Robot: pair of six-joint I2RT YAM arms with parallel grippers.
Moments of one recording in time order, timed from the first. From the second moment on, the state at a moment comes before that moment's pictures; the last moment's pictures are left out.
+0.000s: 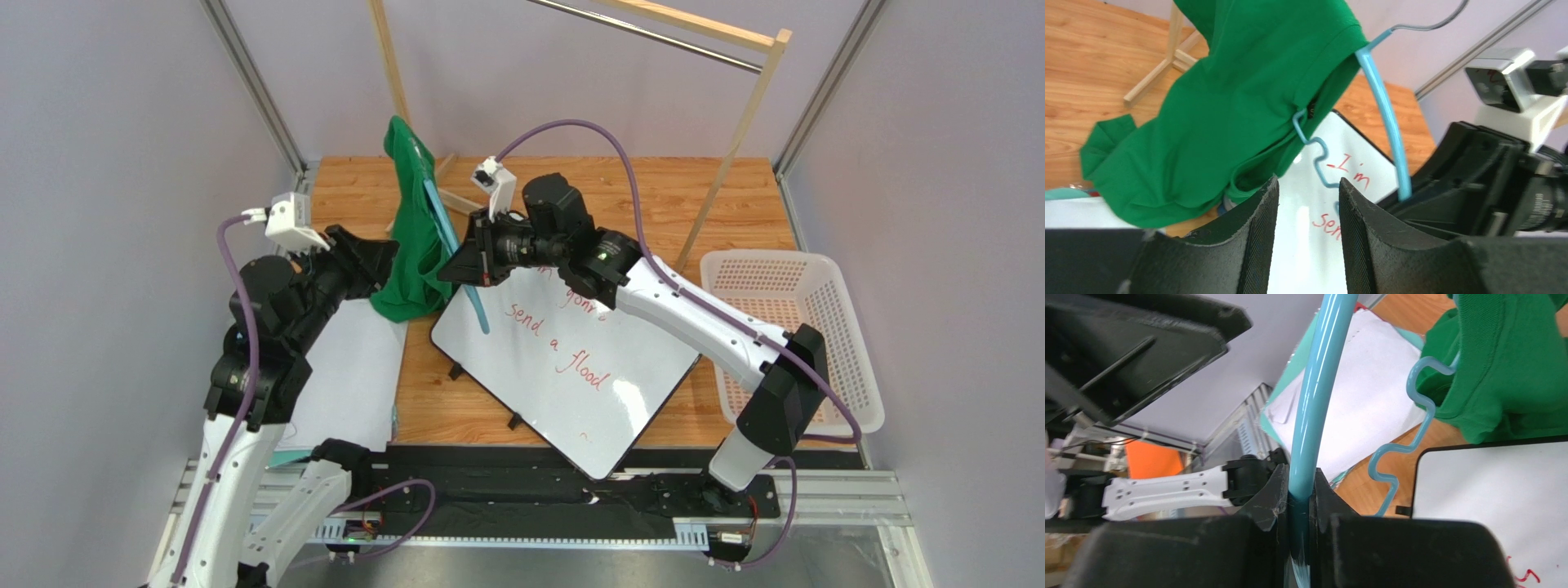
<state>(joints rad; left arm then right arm) -0.26 0.70 1.05 -0.45 0.04 -0.54 0.86 1.65 1.58 -0.22 -0.45 0.52</state>
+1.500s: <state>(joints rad) -0.26 1.10 1.24 -0.24 0.27 -0.41 0.81 1.51 1.47 0.01 -0.68 0.87</state>
